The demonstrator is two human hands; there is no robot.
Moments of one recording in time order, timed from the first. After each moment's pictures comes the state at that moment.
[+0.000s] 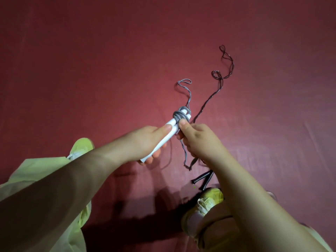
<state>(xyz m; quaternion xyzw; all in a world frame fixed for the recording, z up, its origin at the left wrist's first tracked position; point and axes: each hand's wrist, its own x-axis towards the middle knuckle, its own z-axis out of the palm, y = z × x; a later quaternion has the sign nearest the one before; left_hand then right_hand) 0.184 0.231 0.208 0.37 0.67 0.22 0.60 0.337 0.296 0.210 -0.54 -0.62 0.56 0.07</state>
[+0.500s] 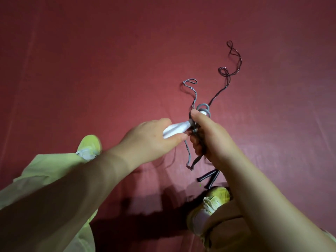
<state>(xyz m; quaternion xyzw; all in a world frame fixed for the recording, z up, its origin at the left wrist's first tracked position) 0.187 0.227 0.211 0.57 0.75 0.12 0.32 0.336 0.293 0.218 -0.57 -0.46 0.67 0.13</state>
